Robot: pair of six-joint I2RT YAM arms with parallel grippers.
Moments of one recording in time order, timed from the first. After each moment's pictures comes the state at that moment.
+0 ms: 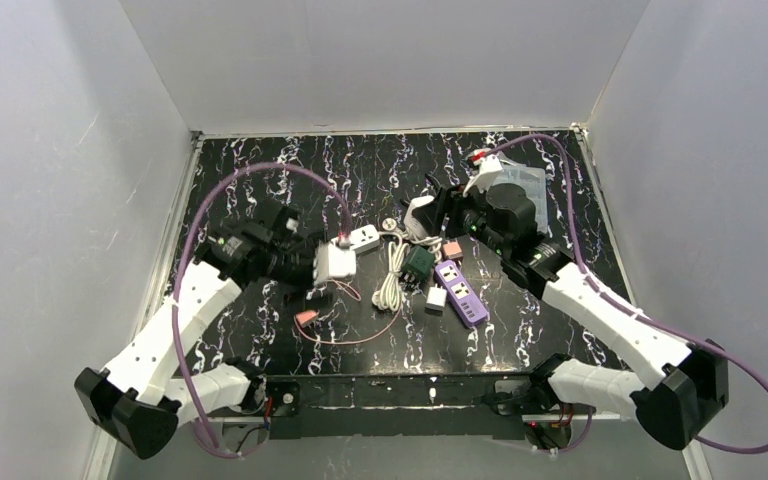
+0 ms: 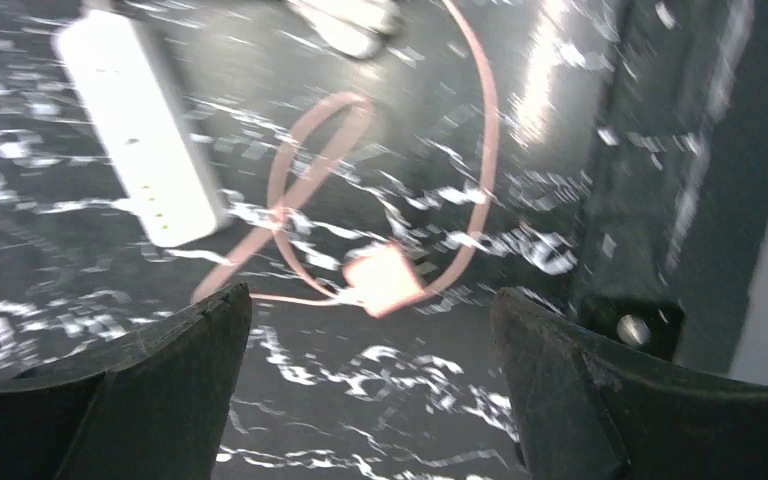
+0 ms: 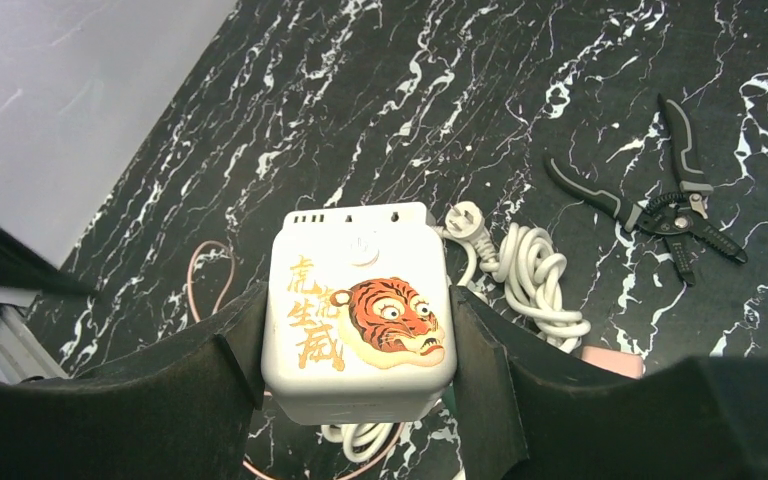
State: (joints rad) left arm -0.55 1.06 1.10 -1.20 0.43 0.95; right arm 0.67 1.08 0.93 -0.07 -0.02 0.41
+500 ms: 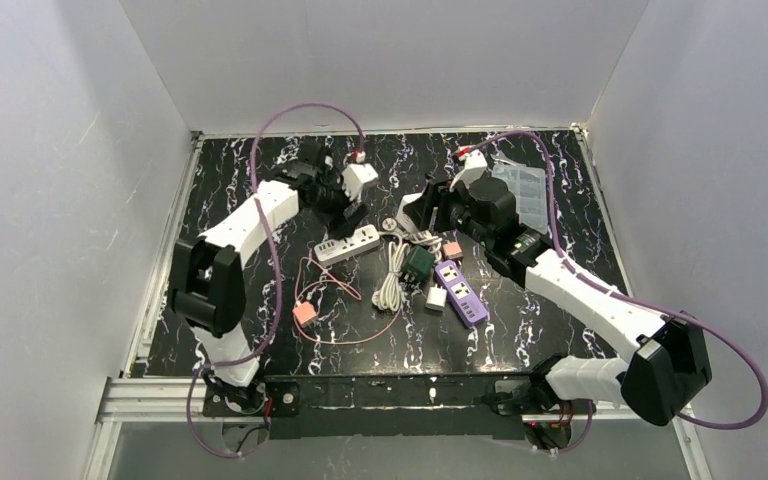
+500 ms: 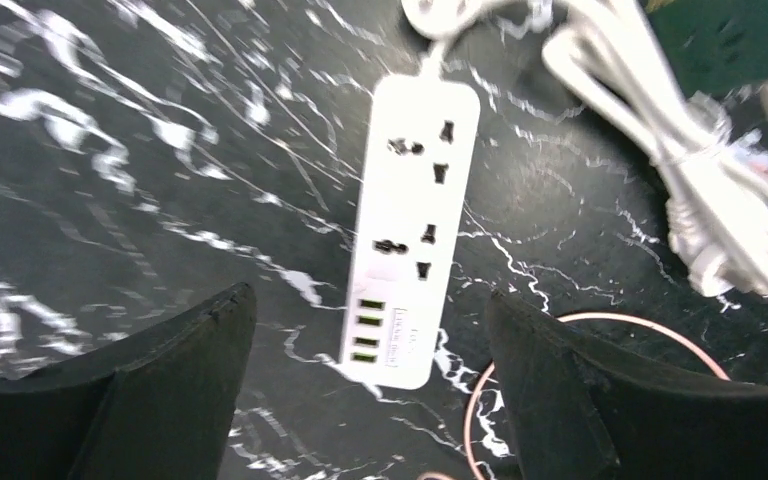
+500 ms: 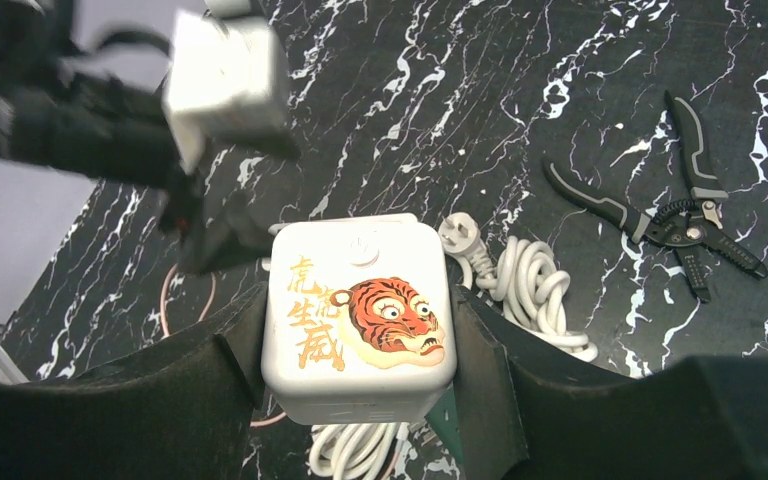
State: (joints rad) left arm -0.39 1.72 1.45 -0.71 0.32 0.57; right arm 0.67 1.22 0.95 0.01 -0.01 0.41
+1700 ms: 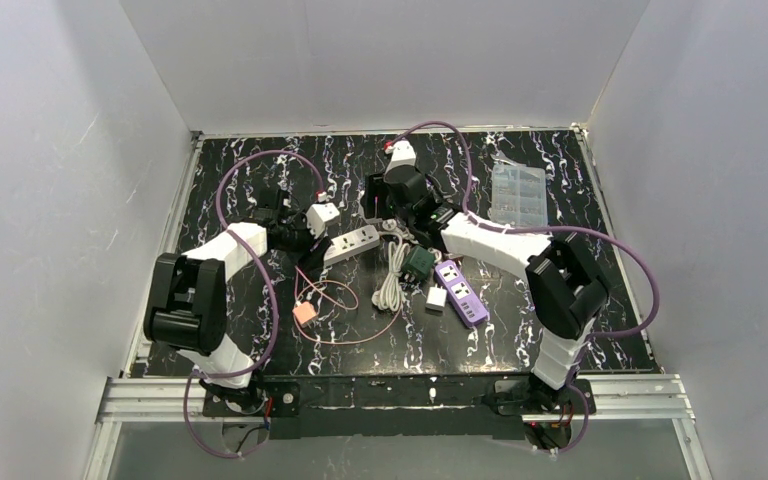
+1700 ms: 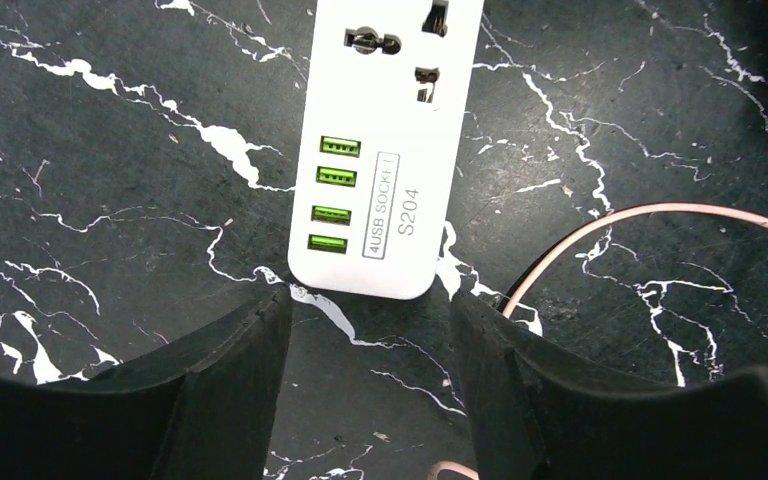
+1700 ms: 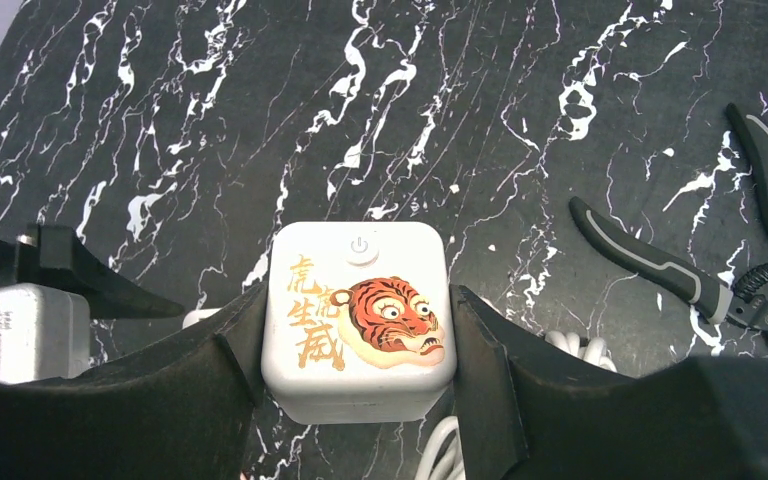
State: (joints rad) left arm -0.18 1.59 0.91 -0.39 0.50 0.70; right arm 0.81 1.78 1.29 0.07 0.25 0.40
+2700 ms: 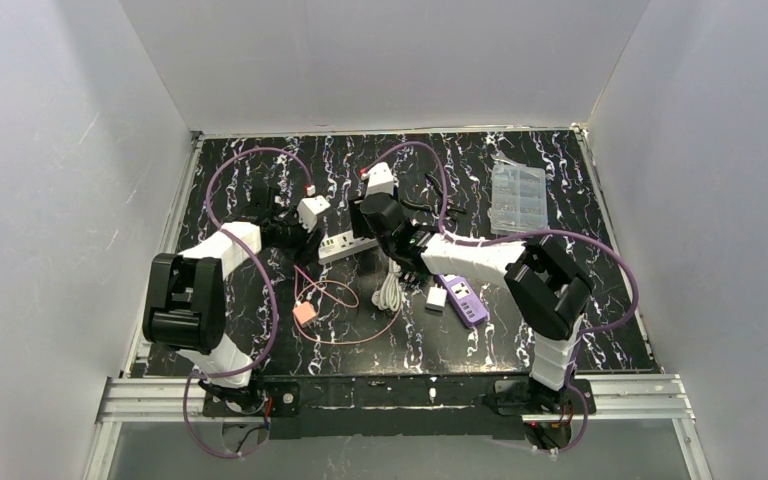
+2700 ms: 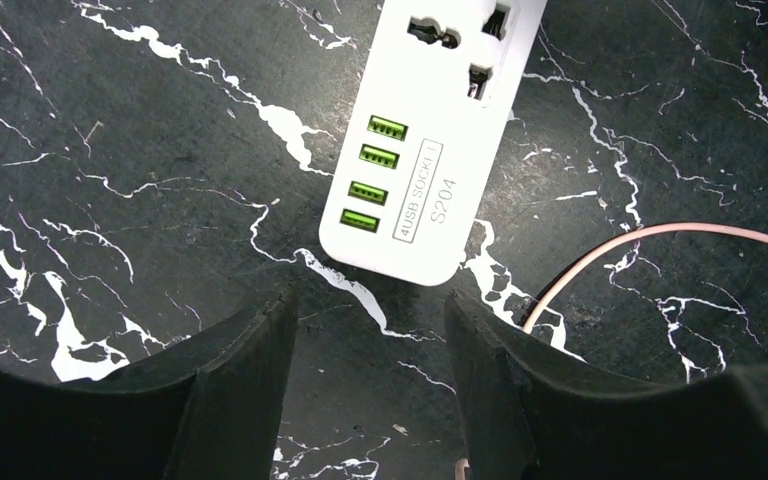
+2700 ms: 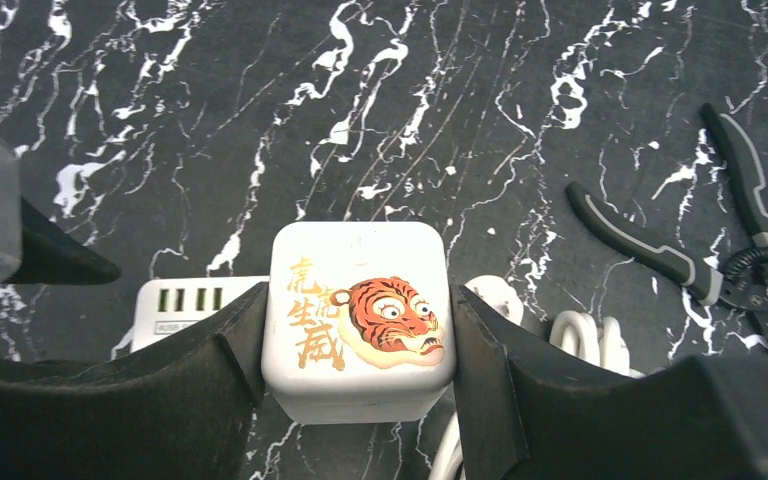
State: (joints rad) left arm -0.13 1.60 0.92 -0.36 0.51 0.63; right arm 0.94 1.85 1.26 0.16 0.47 0.31
